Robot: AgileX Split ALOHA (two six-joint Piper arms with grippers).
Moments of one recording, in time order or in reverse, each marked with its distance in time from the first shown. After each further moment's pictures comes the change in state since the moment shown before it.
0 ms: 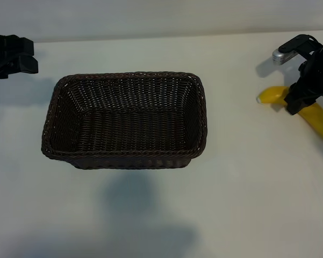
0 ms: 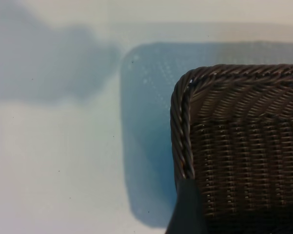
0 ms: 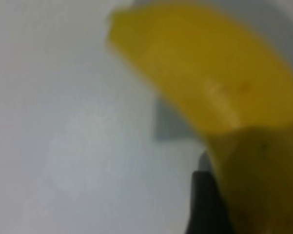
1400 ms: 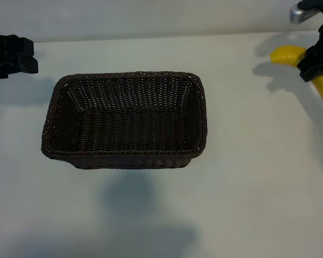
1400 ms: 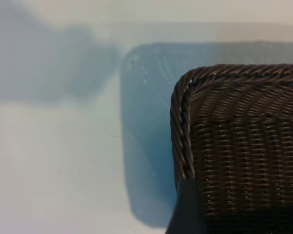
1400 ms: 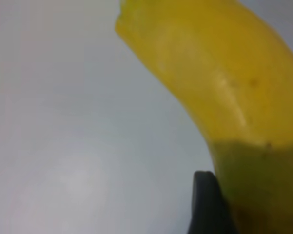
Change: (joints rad) left arm 0.000 0.000 0.000 0.000 0.000 0.002; right arm 0.000 -0.281 0.006 -0.004 0.081 0.091
